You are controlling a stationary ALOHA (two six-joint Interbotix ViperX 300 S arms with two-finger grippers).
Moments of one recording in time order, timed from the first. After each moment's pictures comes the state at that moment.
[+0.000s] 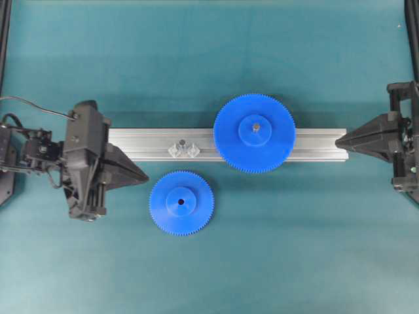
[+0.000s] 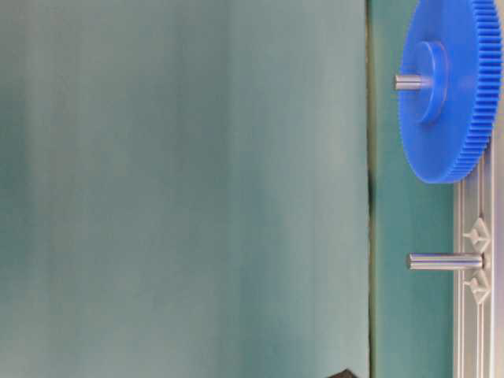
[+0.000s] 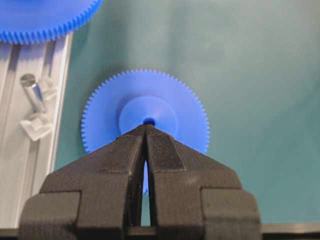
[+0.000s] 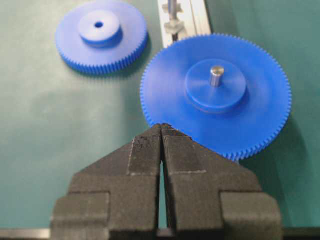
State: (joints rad) left arm -0.10 -0.39 0.93 0.01 0.02 -0.21; right arm -0.04 -0.96 1.21 0.03 0.20 0.06
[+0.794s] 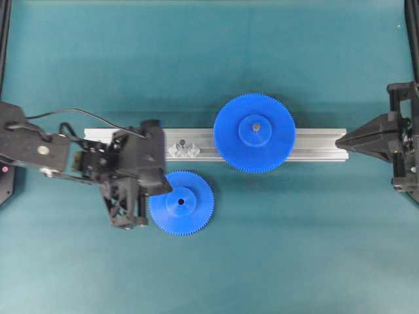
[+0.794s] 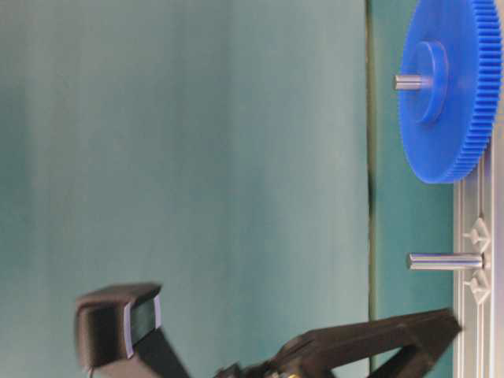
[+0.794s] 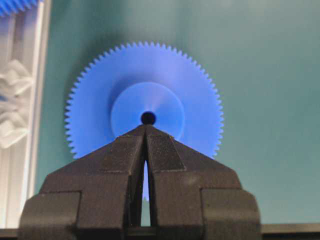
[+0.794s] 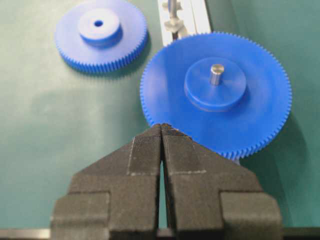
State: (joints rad) left arm -0.12 -0.10 0.68 0.01 0.27 -0.20; right arm -0.04 -0.96 1.22 0.03 0.20 0.06
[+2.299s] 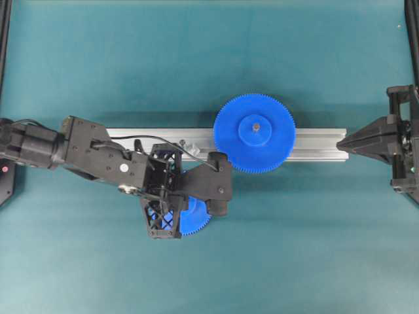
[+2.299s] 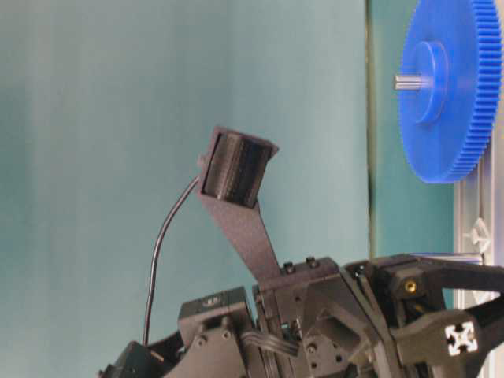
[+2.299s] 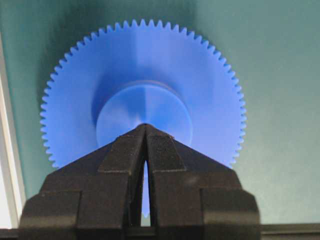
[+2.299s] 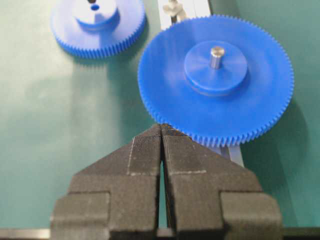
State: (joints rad) left arm -0.13 0.18 0.36 0.02 0.66 -0.12; right arm -0.04 -0.97 1.25 0.03 0.20 0.06
